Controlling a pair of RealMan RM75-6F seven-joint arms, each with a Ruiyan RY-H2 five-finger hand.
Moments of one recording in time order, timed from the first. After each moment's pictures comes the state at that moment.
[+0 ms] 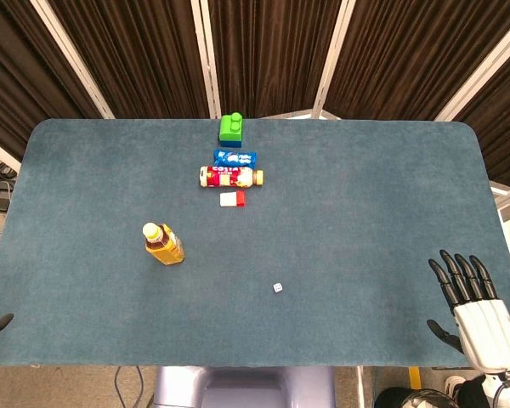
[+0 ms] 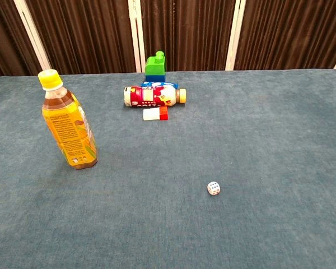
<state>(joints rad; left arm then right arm) 0.01 -0.83 0.02 -1.90 1.58 1.58 0.04 0.01 -1.04 0.01 -1.75 -1.78 1.63 -0.24</state>
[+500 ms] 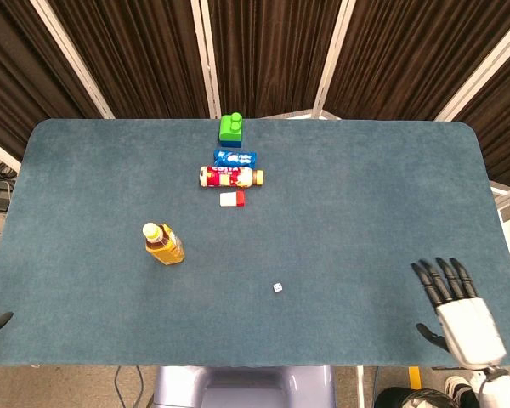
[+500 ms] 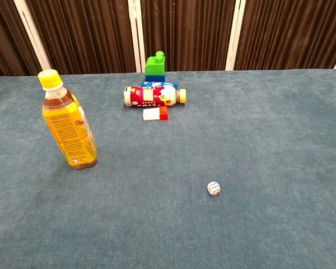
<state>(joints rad) 0.00 -0.83 0.01 -1.90 1.56 1.56 0.05 0.05 -1.06 -0.01 -1.74 -1.77 1.51 -0.25</state>
